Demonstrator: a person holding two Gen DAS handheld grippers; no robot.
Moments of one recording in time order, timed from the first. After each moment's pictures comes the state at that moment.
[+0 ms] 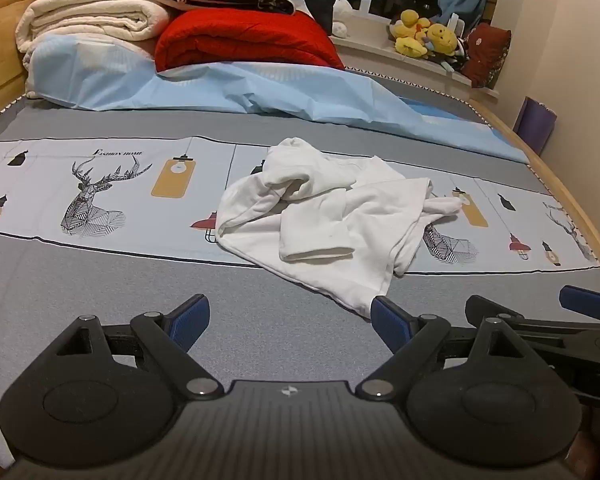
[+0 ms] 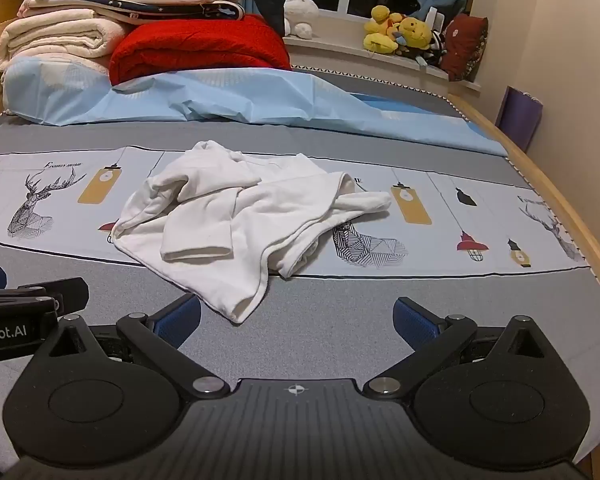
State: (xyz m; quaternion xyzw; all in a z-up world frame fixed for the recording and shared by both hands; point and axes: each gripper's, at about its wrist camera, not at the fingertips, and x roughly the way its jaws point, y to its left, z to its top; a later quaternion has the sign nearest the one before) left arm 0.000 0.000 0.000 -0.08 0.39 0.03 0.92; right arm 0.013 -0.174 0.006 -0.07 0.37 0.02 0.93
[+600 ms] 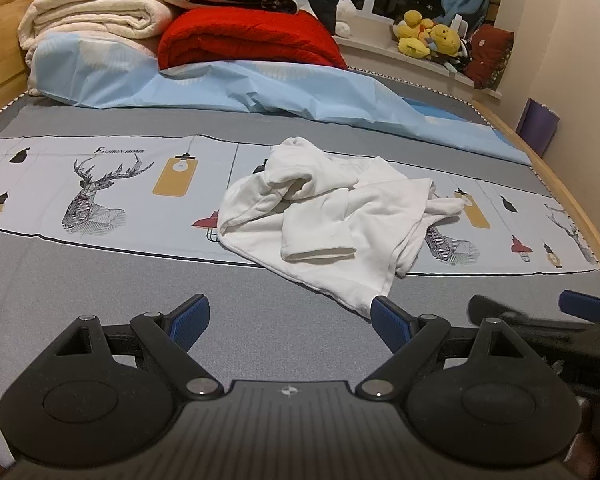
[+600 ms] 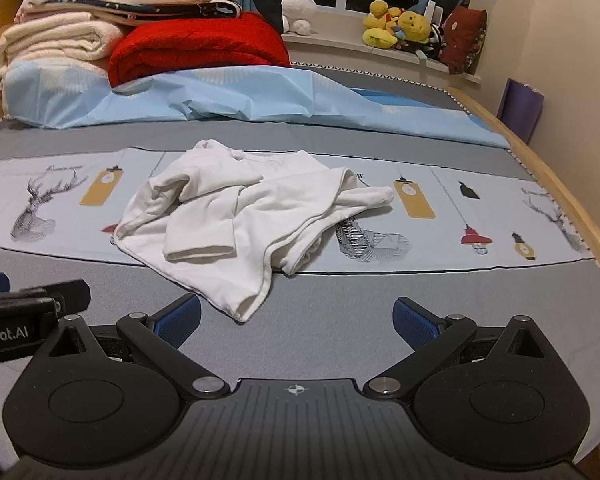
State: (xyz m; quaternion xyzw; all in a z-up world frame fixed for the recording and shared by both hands) left arm 0.000 0.001 -0.001 -0.08 0.38 0.04 0.92; right arm 0.013 -0.174 0.006 -0.05 0.37 0.03 0.93
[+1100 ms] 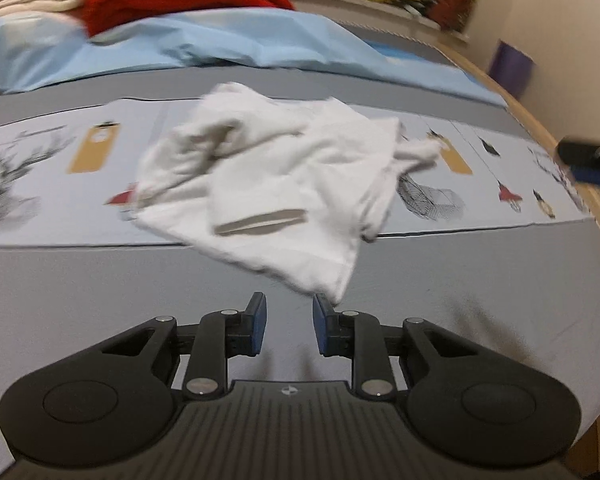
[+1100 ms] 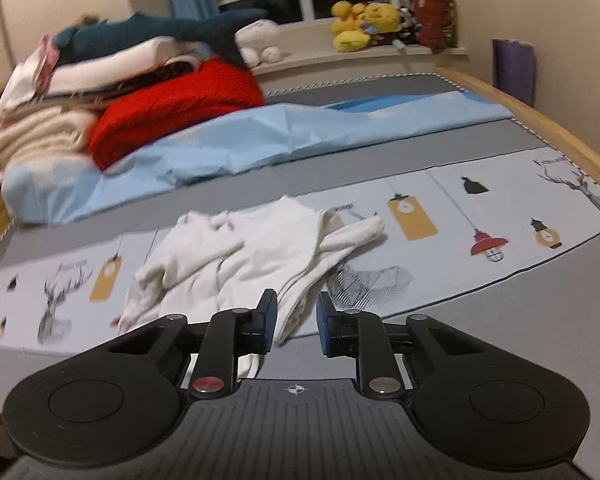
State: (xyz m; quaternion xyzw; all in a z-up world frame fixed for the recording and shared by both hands) left arm 0.086 -0.052 -0.072 -0.05 0.43 -0.04 0.90; right arm 0.076 -0.275 0.030 0.09 0.34 0.04 0.93
